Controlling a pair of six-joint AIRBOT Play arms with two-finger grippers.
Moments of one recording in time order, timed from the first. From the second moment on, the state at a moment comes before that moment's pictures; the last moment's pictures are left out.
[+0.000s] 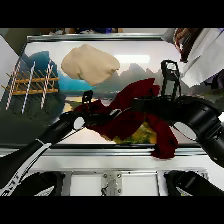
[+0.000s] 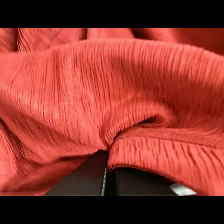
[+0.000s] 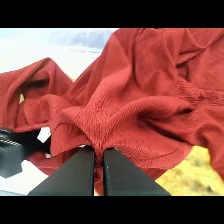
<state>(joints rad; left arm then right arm) -0.58 -1.21 0.82 1.29 -0.57 -1.98 0.66 -0.91 1.13 -1.77 1.03 2.30</state>
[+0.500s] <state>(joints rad) -0.46 -0.97 1.67 1.28 -0.87 -1.71 0.54 -1.05 1.86 -1.73 1.28 2.01</state>
